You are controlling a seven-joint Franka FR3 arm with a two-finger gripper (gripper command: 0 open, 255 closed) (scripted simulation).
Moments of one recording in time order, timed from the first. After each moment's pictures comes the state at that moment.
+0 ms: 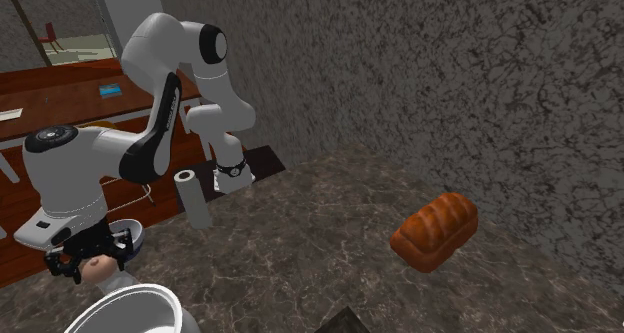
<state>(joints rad) -0.30 0.15 -0.36 -1.99 -0.09 2.23 -0.66</state>
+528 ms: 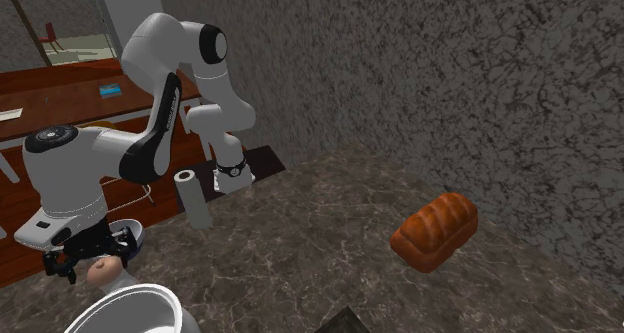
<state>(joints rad) -0.30 0.15 -0.36 -1.99 -0.09 2.24 -0.66</state>
